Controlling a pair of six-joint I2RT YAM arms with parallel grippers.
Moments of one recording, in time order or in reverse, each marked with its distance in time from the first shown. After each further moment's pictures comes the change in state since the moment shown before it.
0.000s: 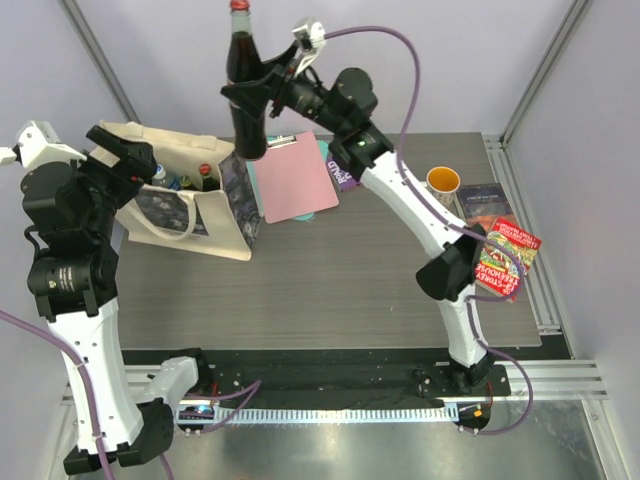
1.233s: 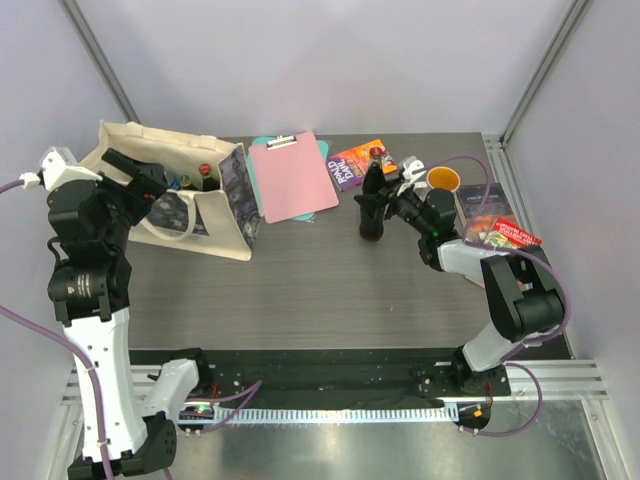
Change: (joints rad) left arm 0.000 -0.100 -0.233 0.047 -0.005 -0.081; right arm -0.441 -0.587 -1.735 0.689 -0.021 -0.269
